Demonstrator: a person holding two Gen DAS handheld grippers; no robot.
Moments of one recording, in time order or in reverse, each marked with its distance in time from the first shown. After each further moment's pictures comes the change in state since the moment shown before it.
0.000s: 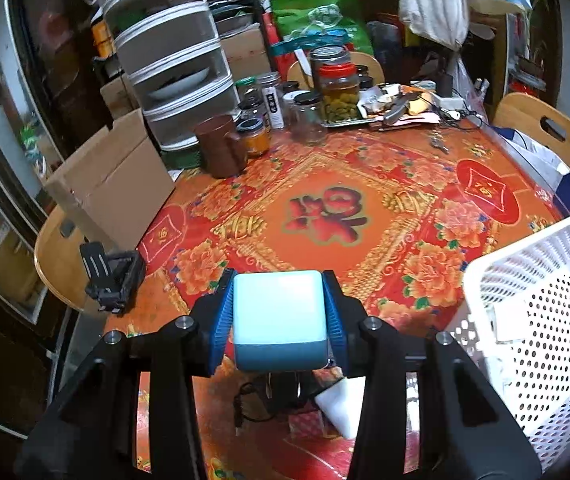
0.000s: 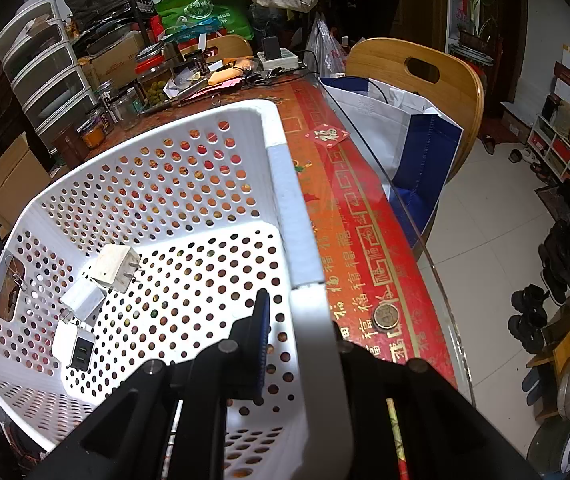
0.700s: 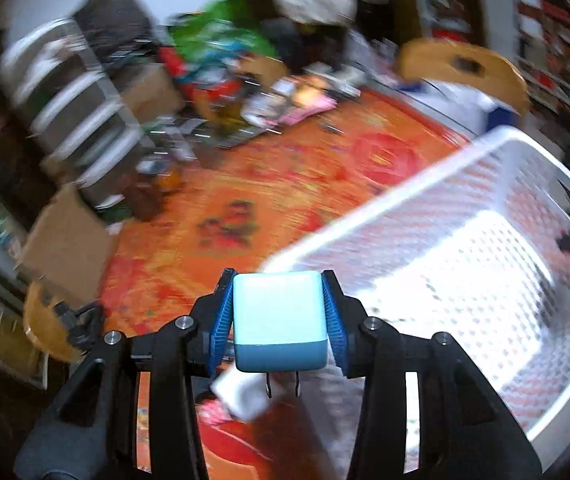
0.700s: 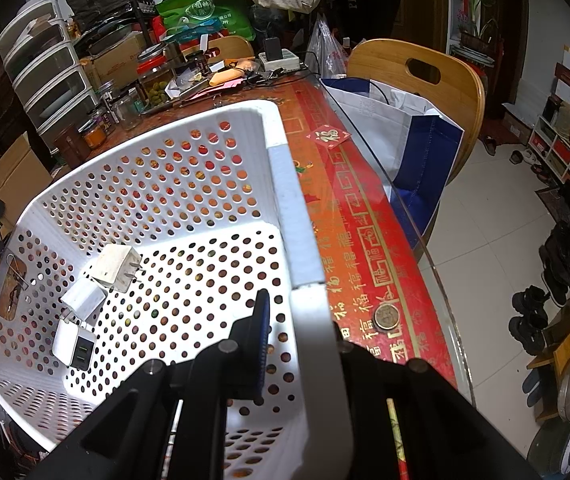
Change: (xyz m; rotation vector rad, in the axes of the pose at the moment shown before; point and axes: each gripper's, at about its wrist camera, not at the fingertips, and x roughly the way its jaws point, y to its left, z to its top) left arm -0.059 -0.160 -0.006 0.337 0.022 -0.154; right arm 0.000 0.000 -0.001 0.000 0.000 0.000
